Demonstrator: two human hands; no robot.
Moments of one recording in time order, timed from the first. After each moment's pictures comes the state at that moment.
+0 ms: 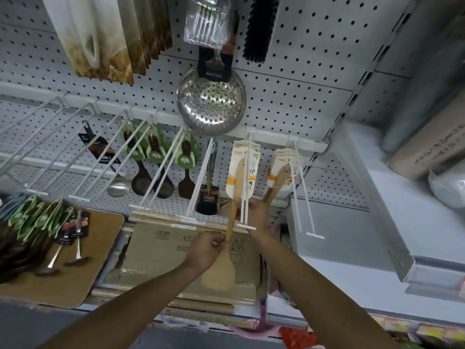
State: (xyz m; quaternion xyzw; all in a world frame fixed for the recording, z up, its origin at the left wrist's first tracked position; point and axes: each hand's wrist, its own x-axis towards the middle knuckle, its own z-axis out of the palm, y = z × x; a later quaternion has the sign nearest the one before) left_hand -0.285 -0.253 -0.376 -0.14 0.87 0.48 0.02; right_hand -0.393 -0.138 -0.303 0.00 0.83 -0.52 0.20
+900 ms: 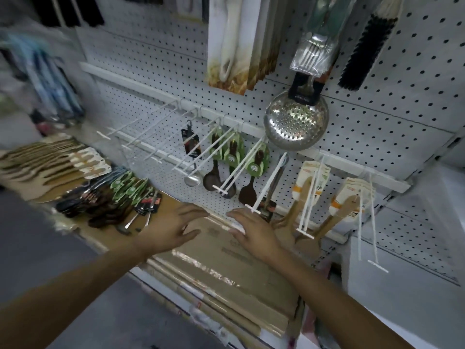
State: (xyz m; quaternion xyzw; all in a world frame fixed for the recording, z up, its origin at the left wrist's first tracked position) left_hand -0.138 -0.404 -0.302 -0.06 0.97 0.19 -0.11; right_hand -0.320 -0.198 -0.286 -0.58 0.78 -0.22 0.08
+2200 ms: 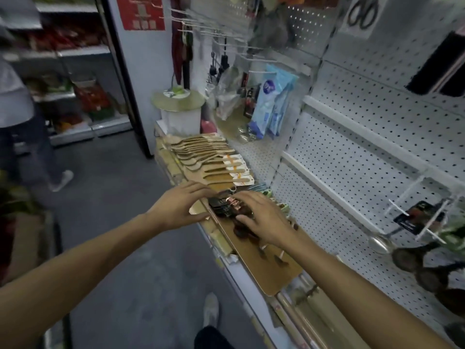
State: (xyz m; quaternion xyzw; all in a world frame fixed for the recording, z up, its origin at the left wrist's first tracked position) left_hand 0.307 -0.780 -0.262 -0.27 0.94 0.08 -0.18; right_hand 0.048 -0.675 -0.255 -0.78 0.60 -0.16 0.05
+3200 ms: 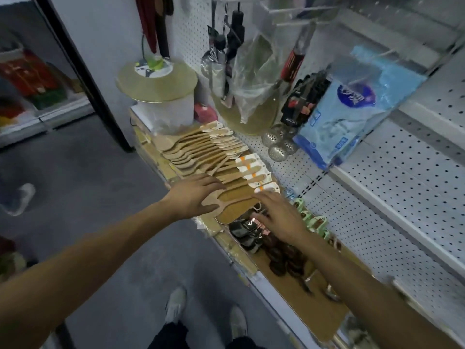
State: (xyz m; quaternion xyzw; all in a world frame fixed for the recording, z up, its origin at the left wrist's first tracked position) left_hand 0.293 -1.196 -0.345 -0.20 0.97 0.12 -0.01; right_hand 0.060 -1.028 -0.346 -0.68 0.72 -0.07 0.11
